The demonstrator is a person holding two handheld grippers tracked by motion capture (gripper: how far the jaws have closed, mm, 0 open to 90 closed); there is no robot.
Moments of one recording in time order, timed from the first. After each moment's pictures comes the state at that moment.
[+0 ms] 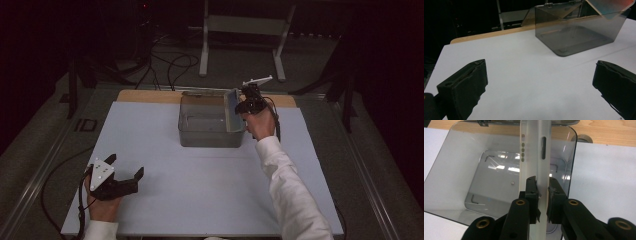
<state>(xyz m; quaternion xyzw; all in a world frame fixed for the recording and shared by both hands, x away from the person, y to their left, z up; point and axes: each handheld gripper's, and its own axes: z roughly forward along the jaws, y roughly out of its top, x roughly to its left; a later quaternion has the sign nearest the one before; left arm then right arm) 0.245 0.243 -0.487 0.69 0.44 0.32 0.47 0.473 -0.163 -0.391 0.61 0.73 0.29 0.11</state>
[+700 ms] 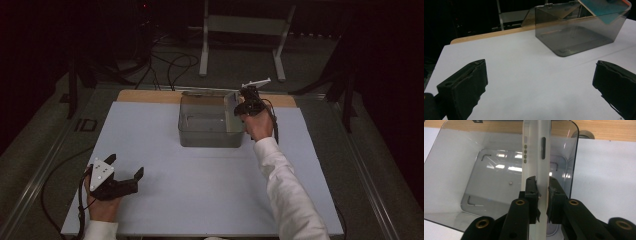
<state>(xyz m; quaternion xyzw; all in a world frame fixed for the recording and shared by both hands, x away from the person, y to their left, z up) 0.245 0.244 -0.486 0.69 0.44 0.32 0.48 0.478 -0.162 -0.403 0.61 0.73 0.28 0.11</state>
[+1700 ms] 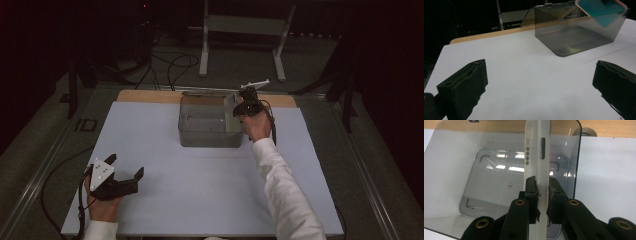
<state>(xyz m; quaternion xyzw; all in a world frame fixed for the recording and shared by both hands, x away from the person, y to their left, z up) 0.245 0.243 -0.487 0.69 0.44 0.32 0.48 0.483 -0.160 -0.412 0.62 0.72 0.28 0.10</state>
